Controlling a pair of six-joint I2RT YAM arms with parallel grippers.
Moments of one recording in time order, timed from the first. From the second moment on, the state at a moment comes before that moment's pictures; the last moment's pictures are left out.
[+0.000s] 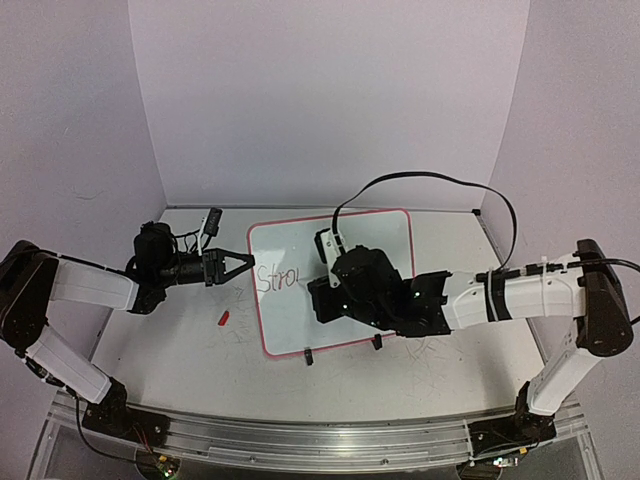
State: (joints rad) left arm -0.41 1.46 0.57 0.77 0.87 -0.55; right arm 1.15 1.66 1.12 0.02 0.41 0.44
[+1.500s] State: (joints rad) left arm -0.41 1.46 0.57 0.76 0.87 -0.55; right arm 1.15 1.67 1.15 0.02 0.47 0.42
